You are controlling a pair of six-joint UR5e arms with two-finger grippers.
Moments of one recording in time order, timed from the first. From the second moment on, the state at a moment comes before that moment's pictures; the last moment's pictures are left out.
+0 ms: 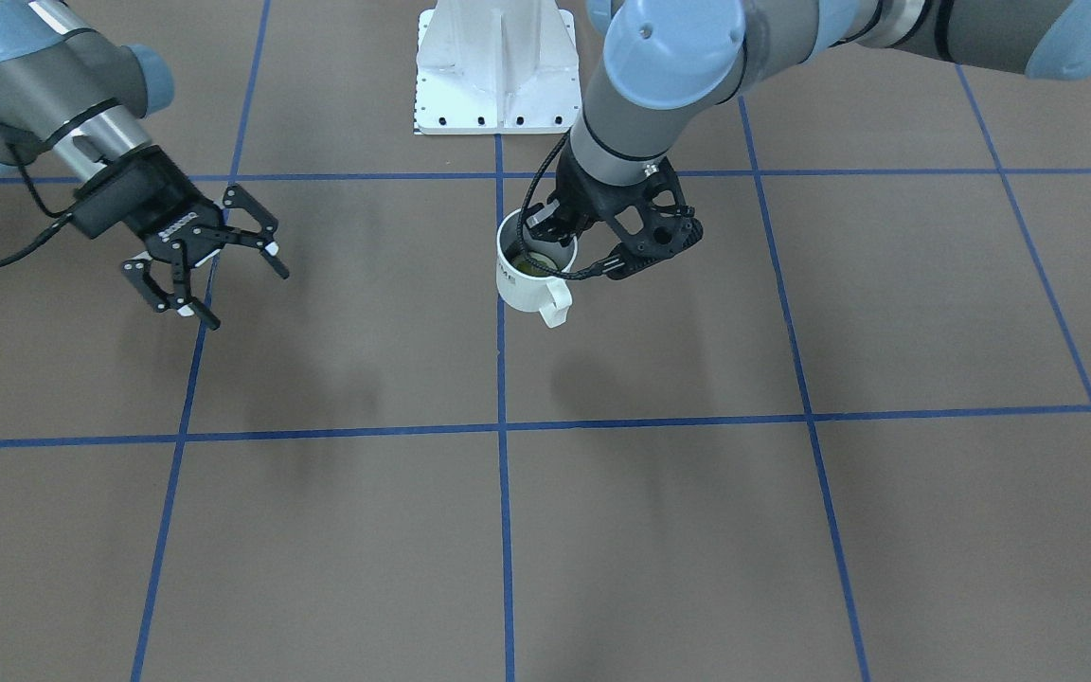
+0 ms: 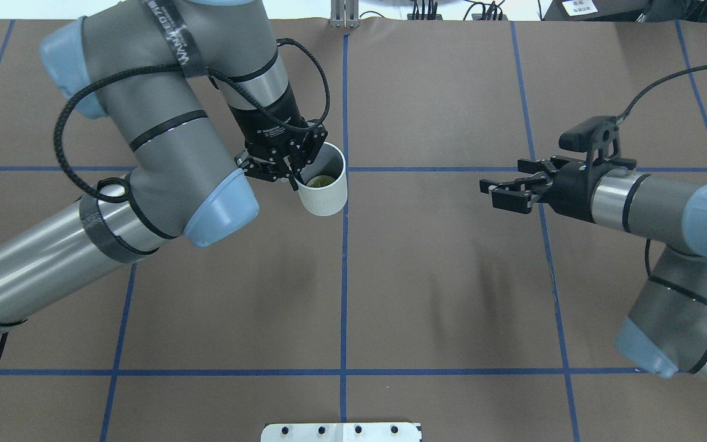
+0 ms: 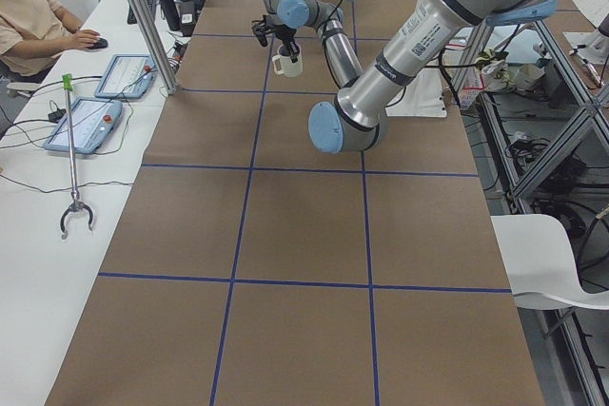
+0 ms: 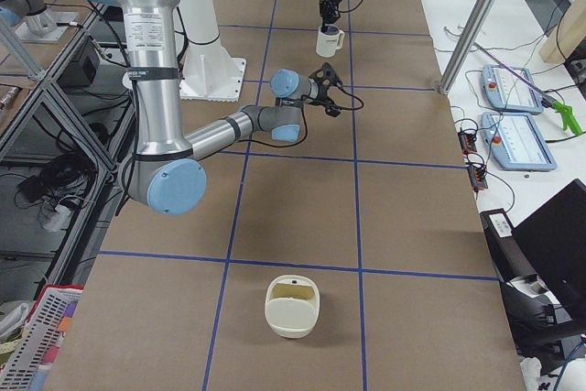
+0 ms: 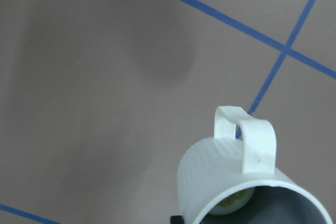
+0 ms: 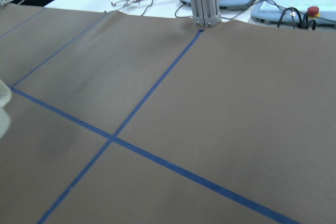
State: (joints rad) left arm -0.75 -2.49 -1.63 -1.27 -2.29 -1.50; right arm 0.60 -1.46 1.80 -0.43 1.57 0.83
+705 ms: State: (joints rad) left arm -0.74 -2.65 -1.40 -1.27 -2.28 -1.60; right arm 0.21 -1.31 1.81 -0.51 0.95 0.73
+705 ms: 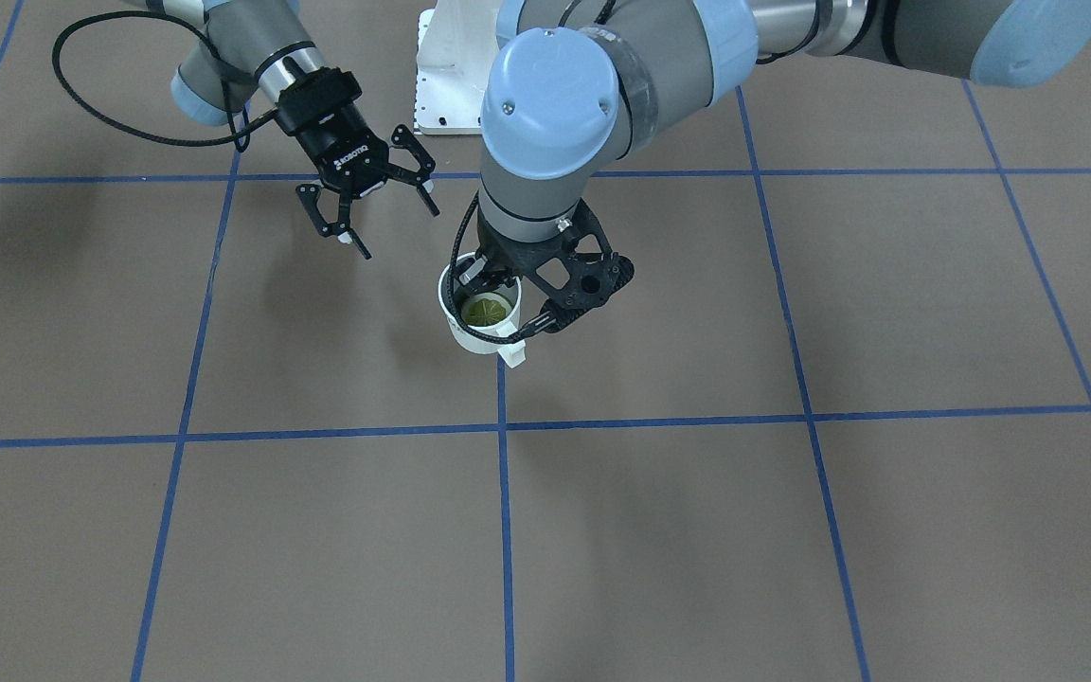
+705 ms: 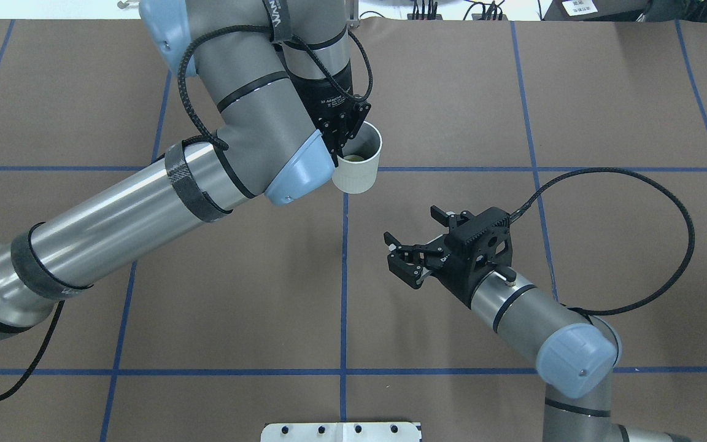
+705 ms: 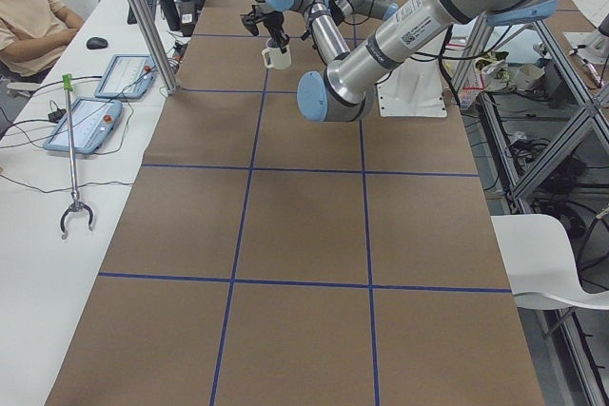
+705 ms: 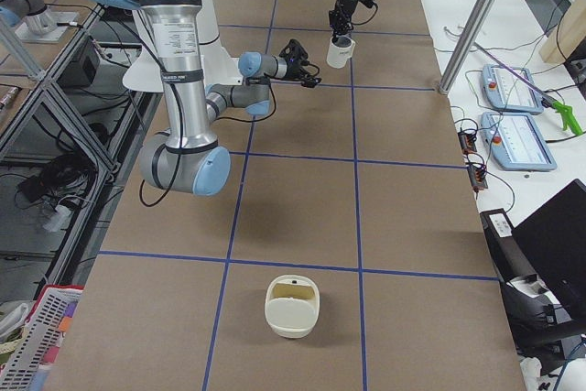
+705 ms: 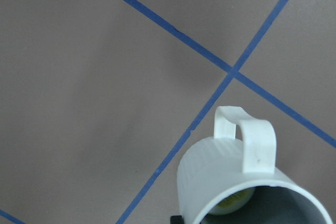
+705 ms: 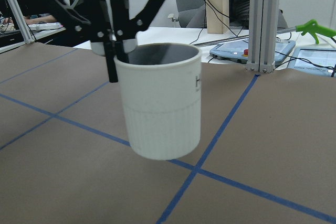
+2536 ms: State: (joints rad) left arm -0.71 -2.65 -1.52 -1.19 -2.29 -1.60; right arm 0.19 -1.12 1.72 -0.63 0.68 0.78
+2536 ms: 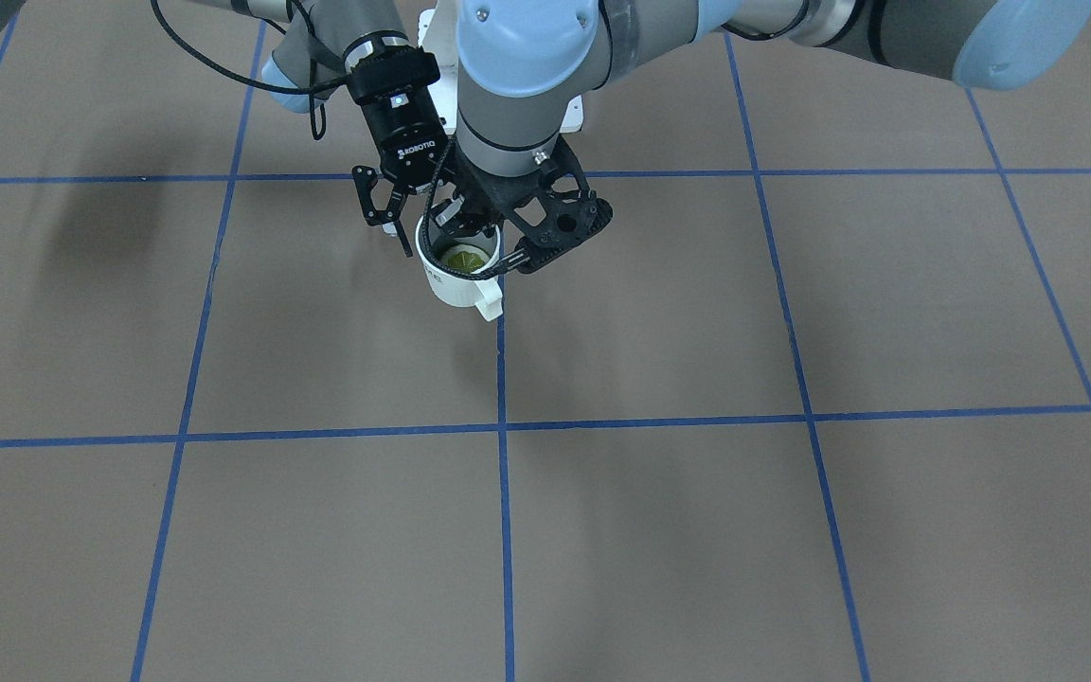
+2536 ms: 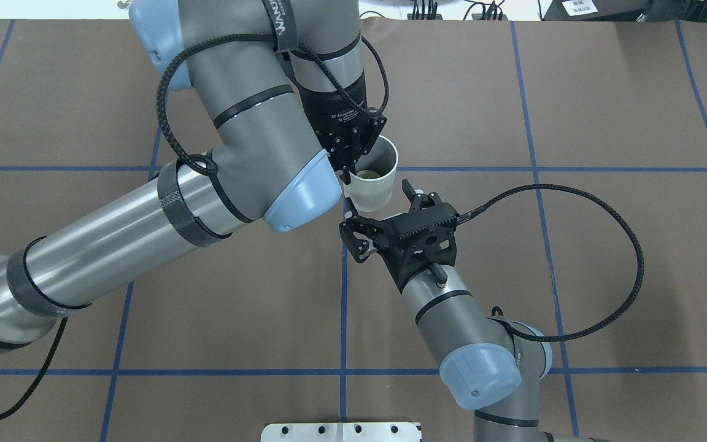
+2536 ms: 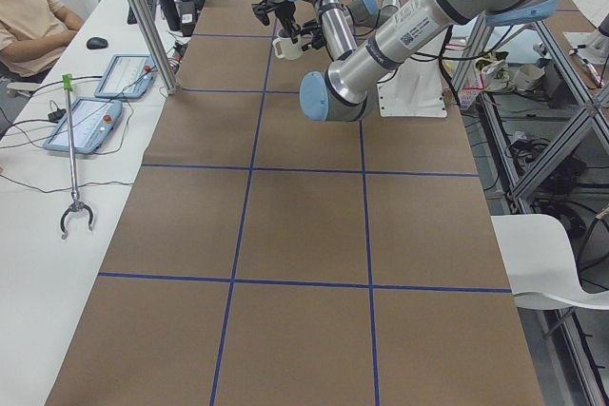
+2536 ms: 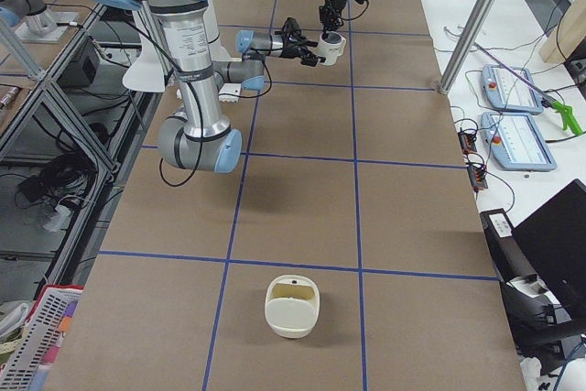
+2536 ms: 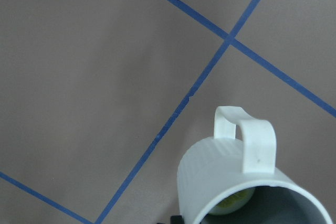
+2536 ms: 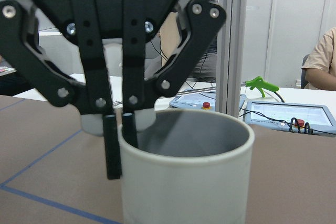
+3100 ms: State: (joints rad) left arm -0.70 -2.65 -1.55 -1.19 -2.29 -1.60; right arm 0.20 -1.11 1.70 -0.63 0.68 0.79
